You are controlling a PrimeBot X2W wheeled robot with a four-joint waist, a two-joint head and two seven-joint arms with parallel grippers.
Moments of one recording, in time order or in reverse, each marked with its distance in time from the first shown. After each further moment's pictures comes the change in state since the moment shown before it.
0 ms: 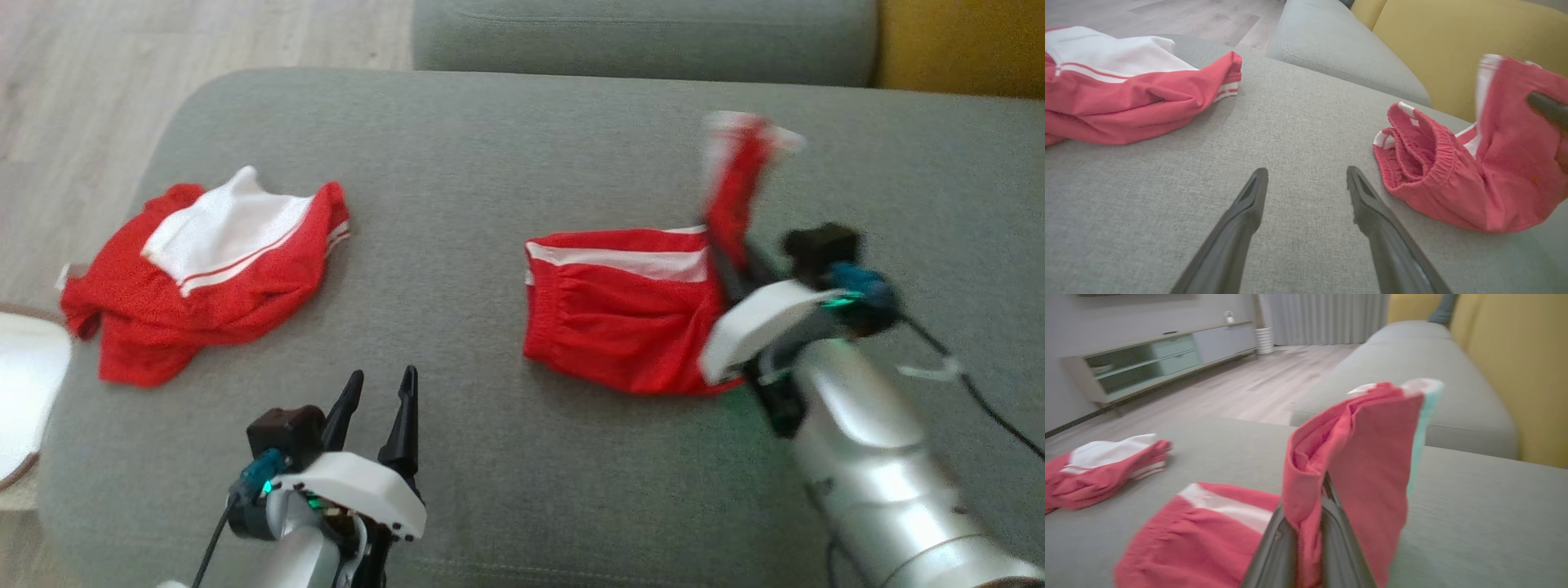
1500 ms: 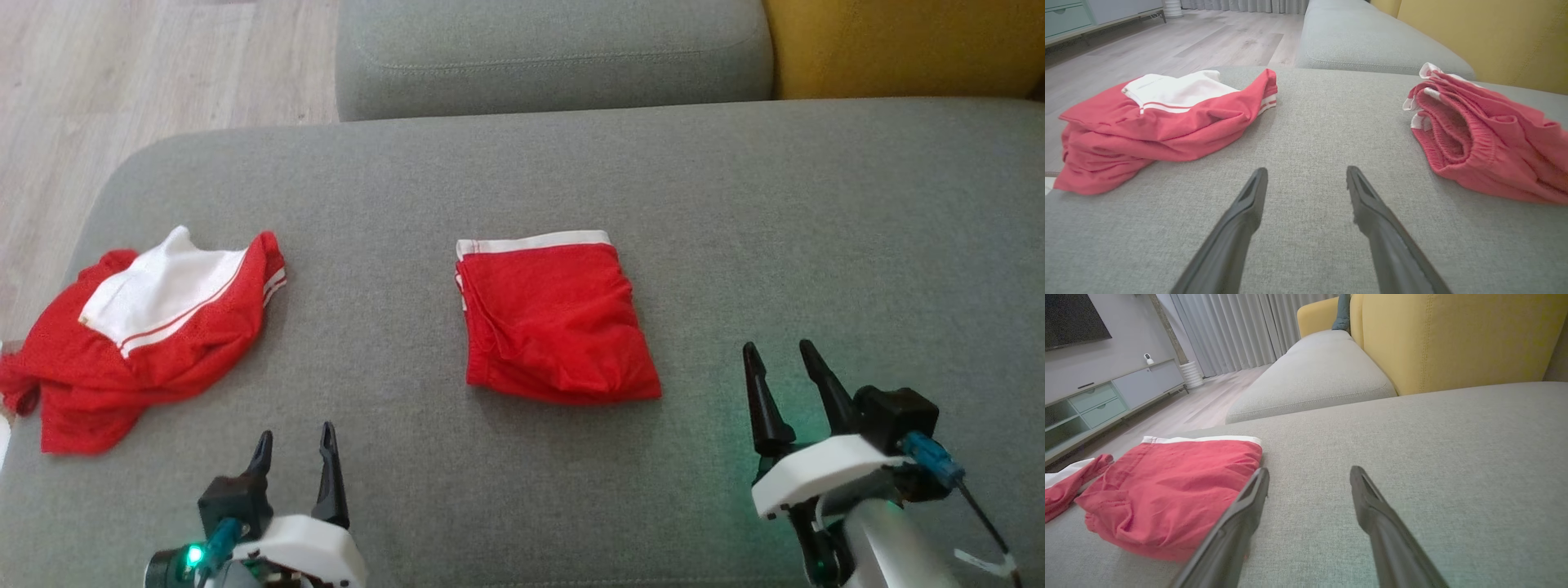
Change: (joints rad) left arm 0.177 0.003 0.179 -0.102 0.257 0.124 0.000; right arm 0.457 0.051 -0.209 -0.379 -0.048 0.000 -0.015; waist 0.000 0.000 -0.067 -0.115
